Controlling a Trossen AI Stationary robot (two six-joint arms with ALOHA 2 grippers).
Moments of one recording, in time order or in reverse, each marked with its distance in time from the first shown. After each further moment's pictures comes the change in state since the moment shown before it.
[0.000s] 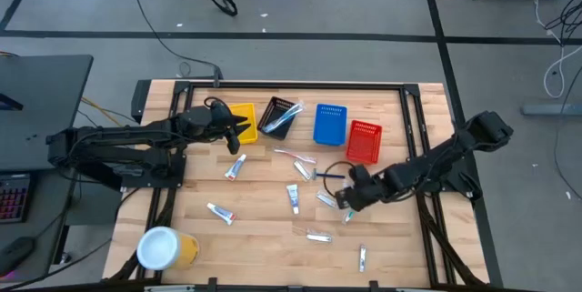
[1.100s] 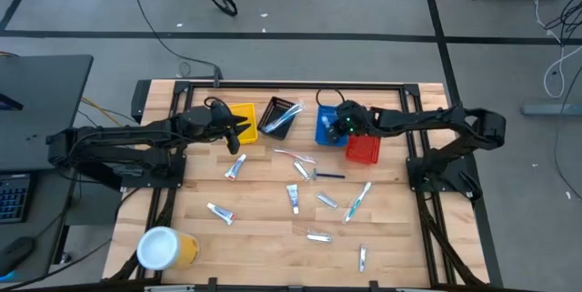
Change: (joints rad) left arm 0.000 0.000 0.000 0.001 0.000 0.000; right arm -0.790 0.019 0.003 0.302 -0.021 -1.083
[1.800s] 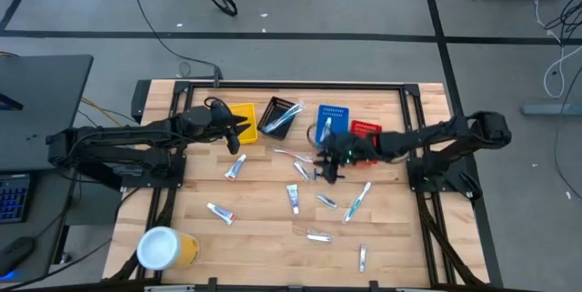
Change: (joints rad) left arm 0.000 0.000 0.000 0.000 0.000 0.006; right arm 0.345 -0.027 0.000 0.144 -0.147 -0.087
